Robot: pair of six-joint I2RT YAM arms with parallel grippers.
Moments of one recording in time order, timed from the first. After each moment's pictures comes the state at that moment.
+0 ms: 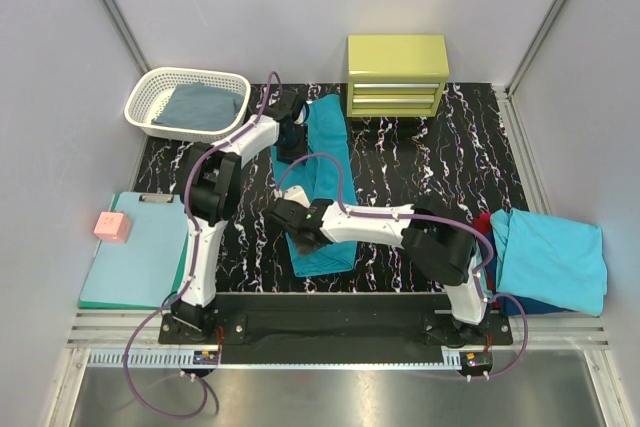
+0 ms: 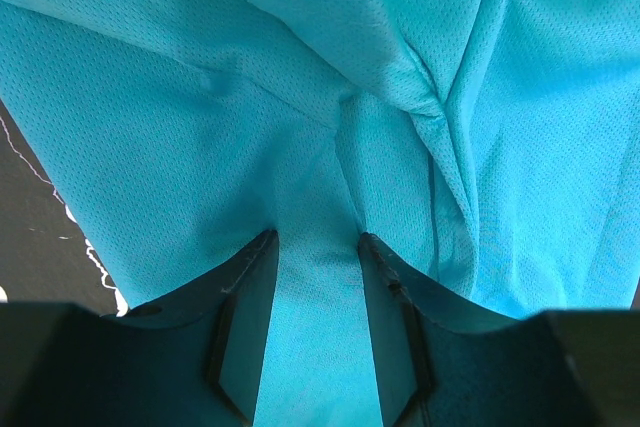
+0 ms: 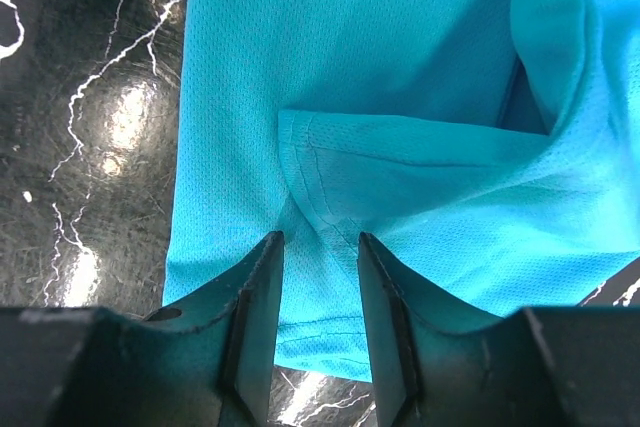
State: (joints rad) left arm -0.38 2.28 1.84 -0.70 0.02 -0.38; right arm 1.14 2.01 1.43 -0.63 0.32 0.58
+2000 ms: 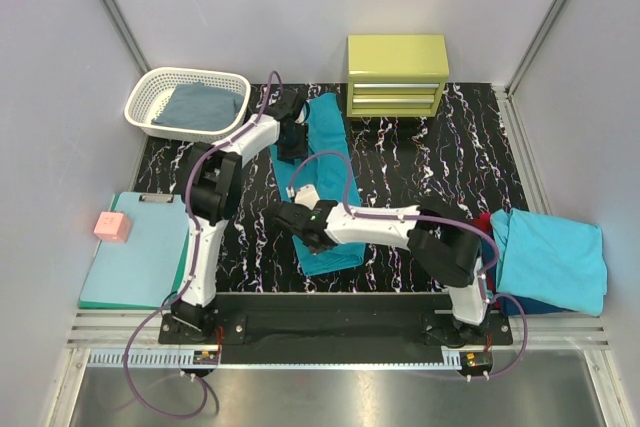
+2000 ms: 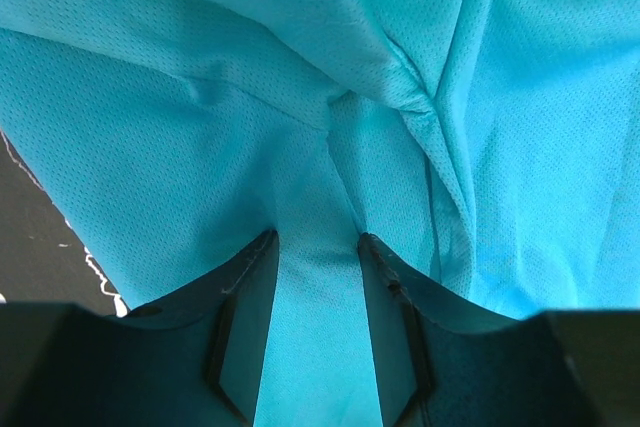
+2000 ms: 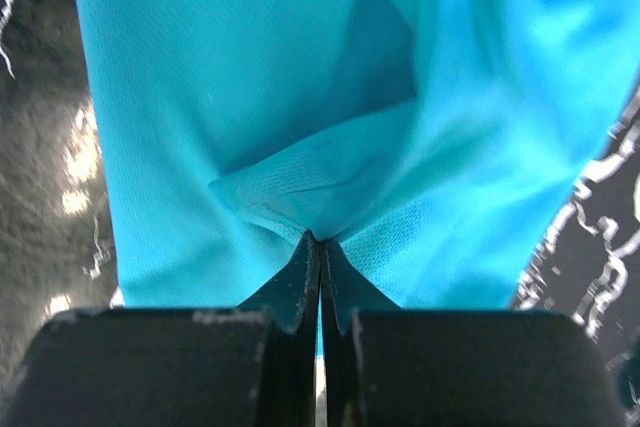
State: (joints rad) left arm -0.38 2.29 1.86 -0.71 0.02 -0.37; right arm 1.14 1.98 1.39 -0.71 0.45 0.66
